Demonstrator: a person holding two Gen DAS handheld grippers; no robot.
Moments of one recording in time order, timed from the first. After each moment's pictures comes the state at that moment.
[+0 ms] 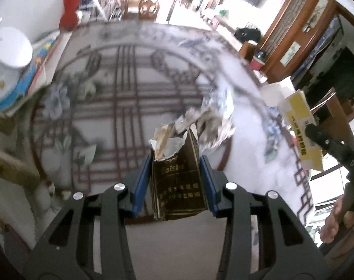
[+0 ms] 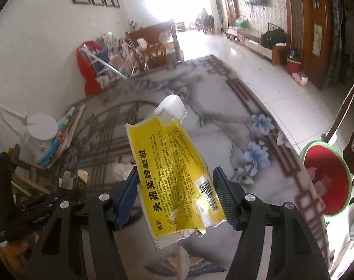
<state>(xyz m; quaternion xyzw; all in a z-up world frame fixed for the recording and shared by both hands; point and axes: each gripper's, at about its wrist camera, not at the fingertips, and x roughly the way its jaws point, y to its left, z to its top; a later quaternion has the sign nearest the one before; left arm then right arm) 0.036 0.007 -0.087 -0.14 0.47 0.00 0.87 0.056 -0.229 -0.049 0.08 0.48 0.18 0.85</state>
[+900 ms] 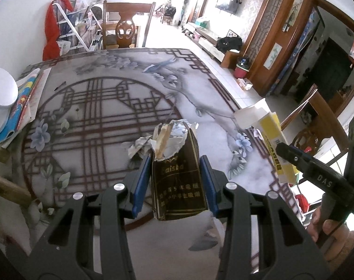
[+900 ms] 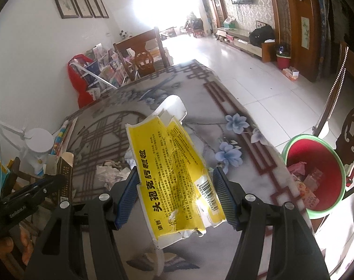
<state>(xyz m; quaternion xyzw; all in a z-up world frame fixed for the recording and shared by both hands) 0.043 -0.058 -0.041 -0.11 0.42 -0.03 0.90 0.055 -0.290 -0.051 0.11 0.48 0.16 0.86</state>
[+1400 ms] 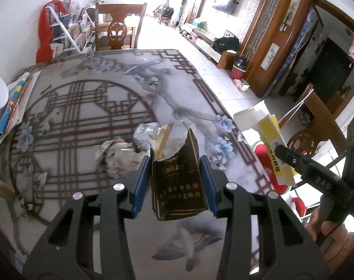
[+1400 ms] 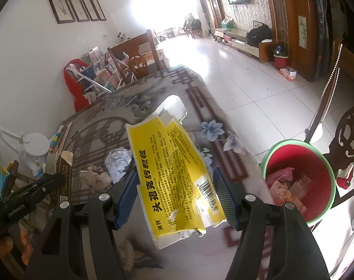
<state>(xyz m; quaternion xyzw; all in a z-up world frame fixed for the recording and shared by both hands) 0.059 -0.120 -0.036 -0.11 0.42 -0.04 0.90 0.069 -0.351 -0.050 0.11 0.48 0.16 0.86</state>
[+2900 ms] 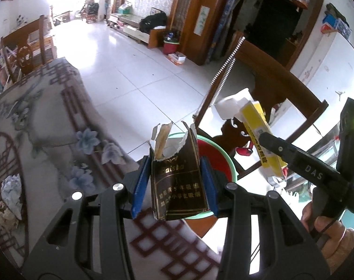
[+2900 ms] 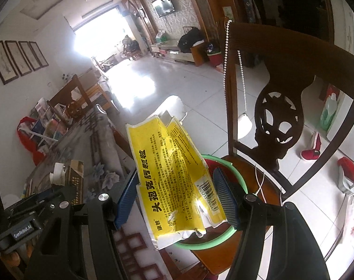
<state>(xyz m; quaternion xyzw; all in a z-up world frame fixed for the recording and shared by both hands) 0.147 -0.386 -0.044 -0.01 0.44 -0.23 0.87 0.079 -0.596 -0.059 0.20 0.45 -0.01 0.87</state>
